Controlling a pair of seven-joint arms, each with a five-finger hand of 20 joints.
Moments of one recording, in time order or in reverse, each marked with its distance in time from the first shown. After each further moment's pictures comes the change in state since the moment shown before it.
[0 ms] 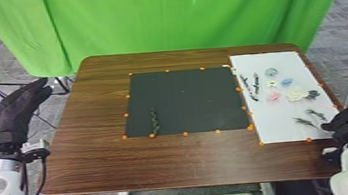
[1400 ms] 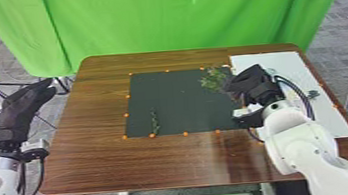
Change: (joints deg) left arm 0.1 0.6 -1.8 -0.7 0.3 -3.8 -3.8; right arm 29.4 -5.8 -27.1 -7.4 24.0 0.9 -8.1
